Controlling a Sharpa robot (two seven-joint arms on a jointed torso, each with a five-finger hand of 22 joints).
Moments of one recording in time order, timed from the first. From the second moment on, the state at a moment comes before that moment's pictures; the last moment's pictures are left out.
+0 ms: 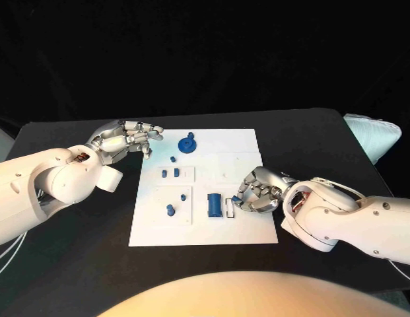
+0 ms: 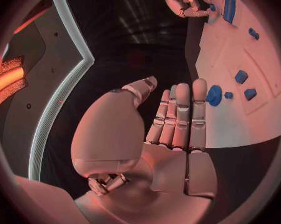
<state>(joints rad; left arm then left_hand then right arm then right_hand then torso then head) 1.14 -0.90 -0.04 1.46 -0.15 -0.04 0.25 1.32 -0.20 0.51 0.08 0.14 0.89 0.19 0.23 0.20 0.95 0.13 0.44 0.11 0.96 0.07 1.20 0.46 0.17 0.94 0.16 1.01 0.79 1.03 -1.01 -0.17 1.88 -1.30 -0.49 -0.45 1.28 -0.25 0.42 0.26 0.46 1.11 0.06 0.31 0.44 1.47 -0.01 1.54 1.31 1.46 -0.07 1.56 1.31 0.02 1.46 0.03 1.49 1.31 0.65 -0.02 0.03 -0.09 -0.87</state>
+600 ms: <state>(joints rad) 1.14 -0.90 -0.04 1.46 -0.15 -0.04 0.25 1.32 -0.20 0.51 0.08 0.14 0.89 0.19 0.23 0.20 0.95 0.13 0.44 0.10 0.96 0.07 1.20 0.46 0.17 0.94 0.16 1.01 0.79 1.02 -0.95 -0.18 1.84 -1.25 -0.49 -0.47 1.18 -0.23 0.38 0.29 0.36 1.11 0.05 0.33 0.45 1.47 -0.01 1.55 1.31 1.46 -0.07 1.56 1.31 0.02 1.47 0.03 1.49 1.31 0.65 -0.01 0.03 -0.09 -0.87</state>
